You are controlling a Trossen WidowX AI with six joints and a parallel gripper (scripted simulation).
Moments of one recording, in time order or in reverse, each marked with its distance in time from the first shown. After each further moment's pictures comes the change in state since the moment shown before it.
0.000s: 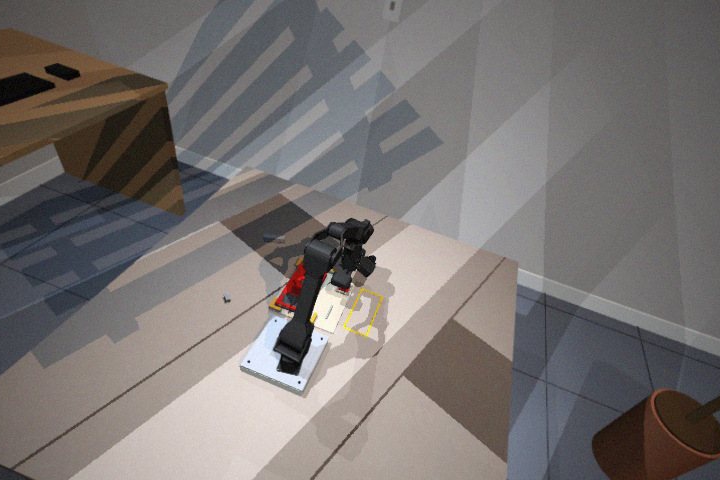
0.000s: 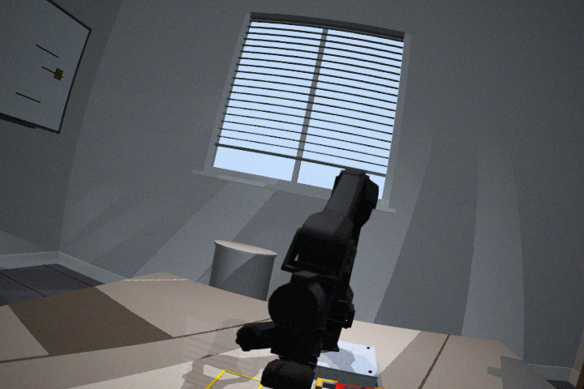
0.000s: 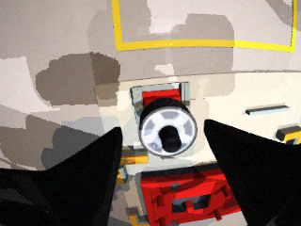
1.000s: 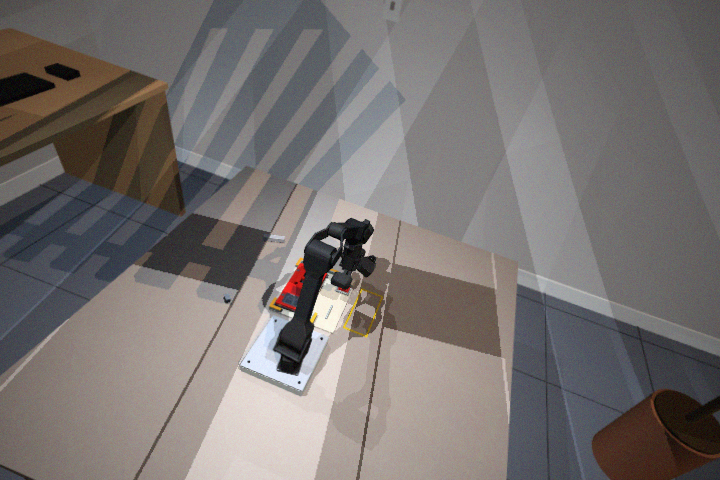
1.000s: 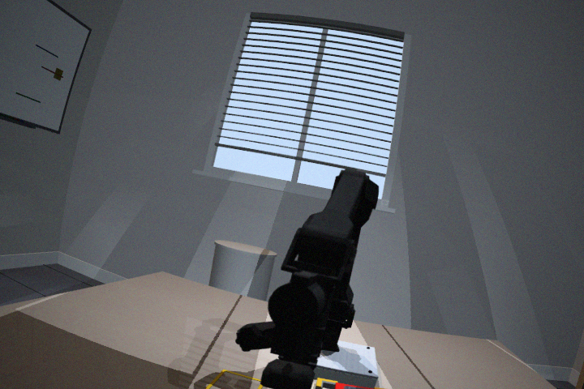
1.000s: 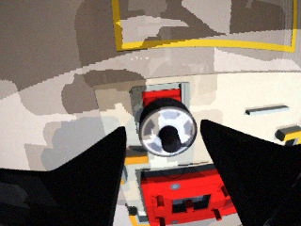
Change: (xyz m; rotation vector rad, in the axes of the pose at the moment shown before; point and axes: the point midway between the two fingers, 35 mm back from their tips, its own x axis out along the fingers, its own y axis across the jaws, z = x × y) arm 0.000 0.000 0.000 0.000 0.000 0.000
